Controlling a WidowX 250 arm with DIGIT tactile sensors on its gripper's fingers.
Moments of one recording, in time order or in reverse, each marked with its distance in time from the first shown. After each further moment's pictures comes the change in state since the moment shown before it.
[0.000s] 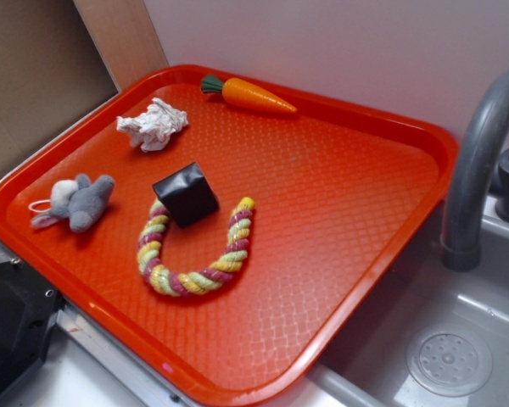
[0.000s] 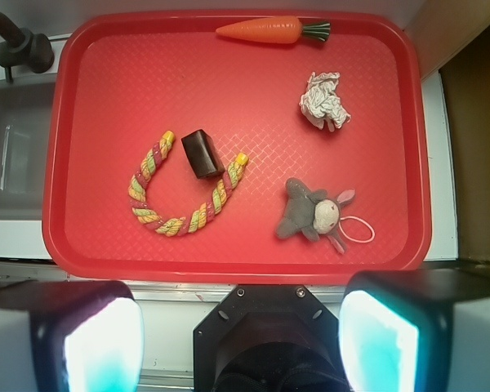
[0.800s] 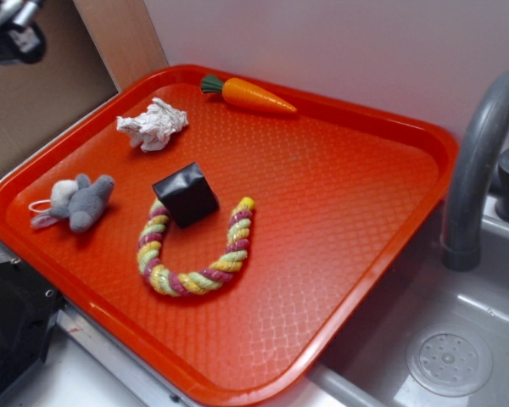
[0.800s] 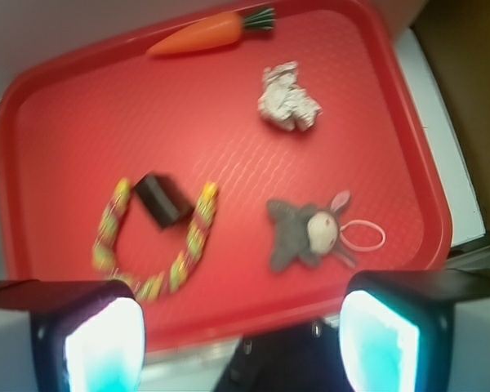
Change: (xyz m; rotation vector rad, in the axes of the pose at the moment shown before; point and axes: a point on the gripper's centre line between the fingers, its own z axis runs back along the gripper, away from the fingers) arm 0.032 0.032 -0.051 0.006 -0.046 0.332
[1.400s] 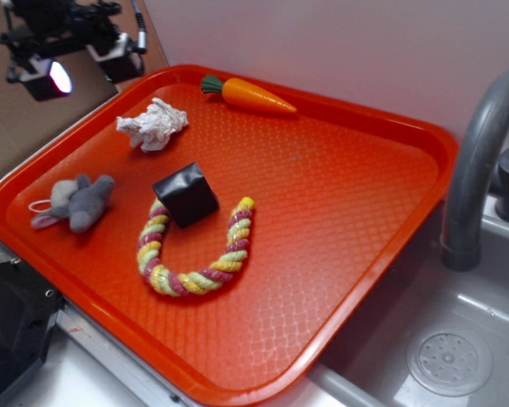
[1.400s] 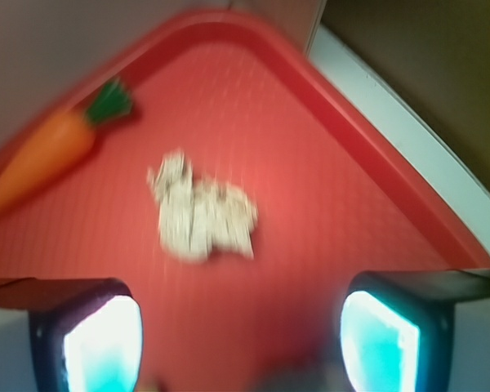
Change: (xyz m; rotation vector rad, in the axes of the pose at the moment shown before) arm 0.080 0.035 -0.100 0.108 -0.078 0.442
